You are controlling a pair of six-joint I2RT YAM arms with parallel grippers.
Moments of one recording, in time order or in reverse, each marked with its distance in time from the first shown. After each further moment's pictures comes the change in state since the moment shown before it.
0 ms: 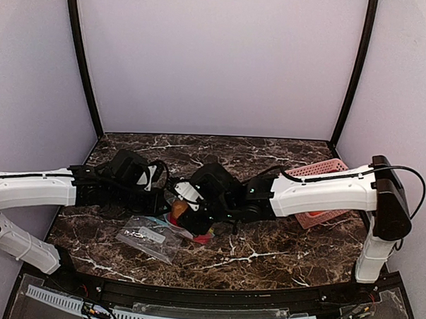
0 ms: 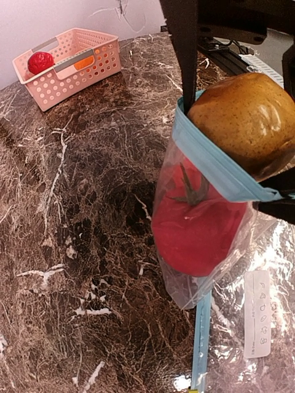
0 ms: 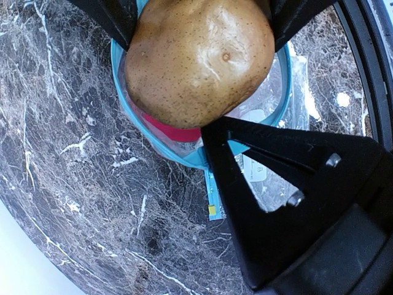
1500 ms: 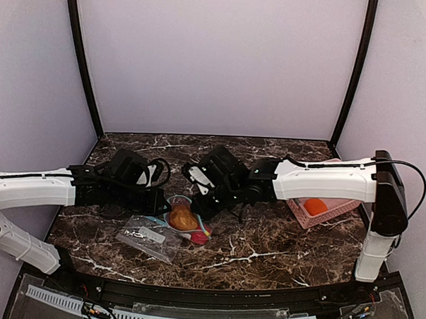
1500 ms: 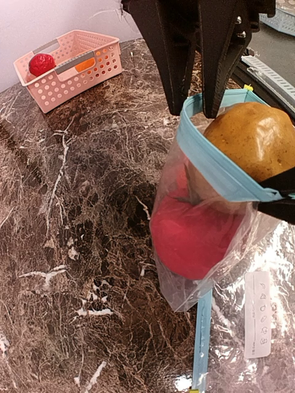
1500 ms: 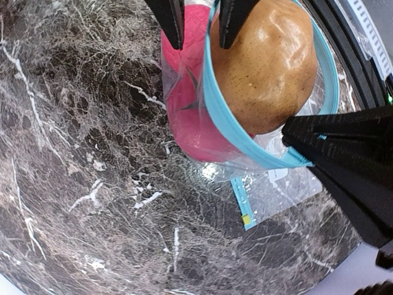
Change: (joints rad) left arm 0.000 -0.007 0.000 0.001 0.000 0.000; right arm -0.099 0.008 0.078 -0.162 -0.097 0.253
